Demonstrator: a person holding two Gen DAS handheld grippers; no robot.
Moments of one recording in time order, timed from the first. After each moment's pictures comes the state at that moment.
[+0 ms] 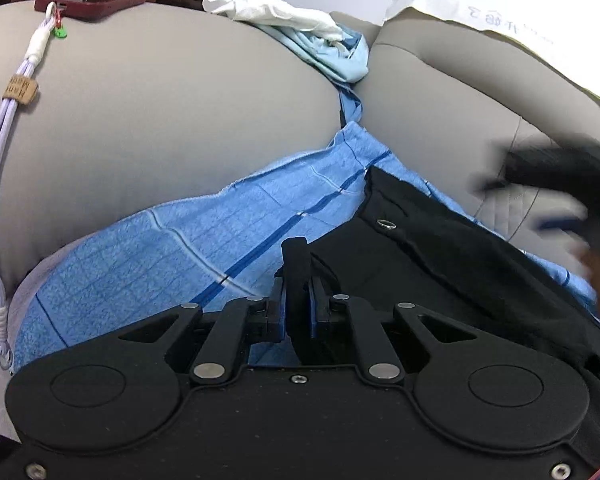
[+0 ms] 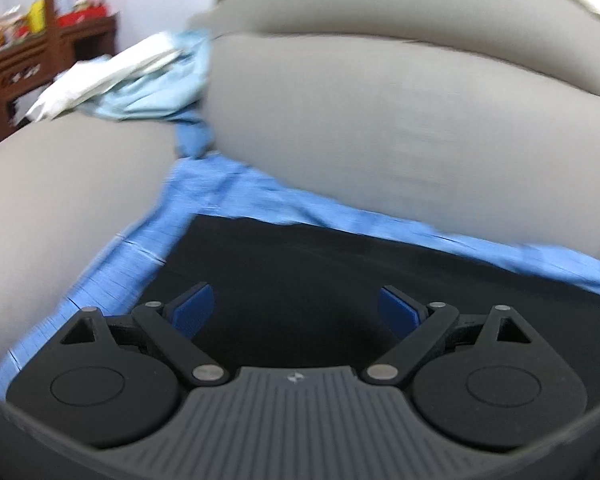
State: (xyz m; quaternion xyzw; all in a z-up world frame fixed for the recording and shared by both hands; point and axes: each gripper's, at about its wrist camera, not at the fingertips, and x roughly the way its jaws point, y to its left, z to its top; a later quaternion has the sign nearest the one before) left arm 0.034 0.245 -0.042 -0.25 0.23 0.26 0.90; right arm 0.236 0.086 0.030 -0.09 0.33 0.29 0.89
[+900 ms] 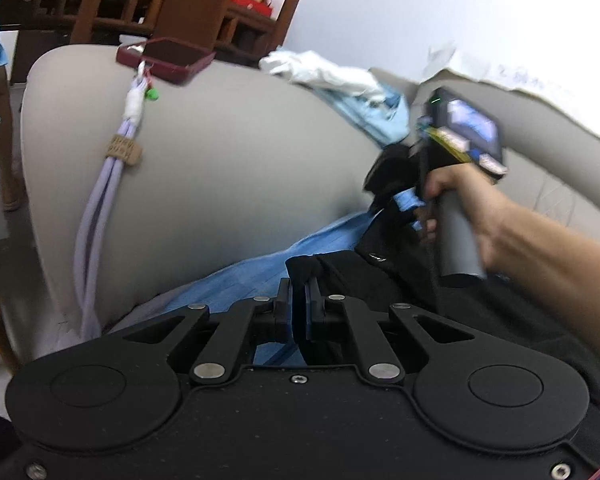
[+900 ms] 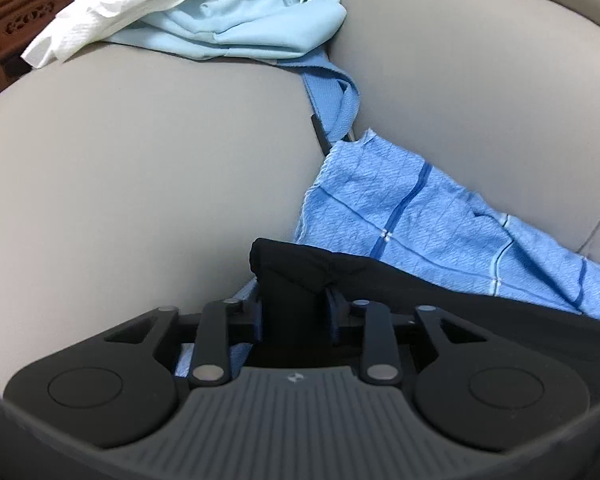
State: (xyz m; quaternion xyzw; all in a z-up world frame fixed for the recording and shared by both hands) left arm -0.021 0.256 -0.018 -0.23 0.17 0.34 0.90; right arm 0.251 0.295 -0.018 -0.11 0.39 0.32 0.86
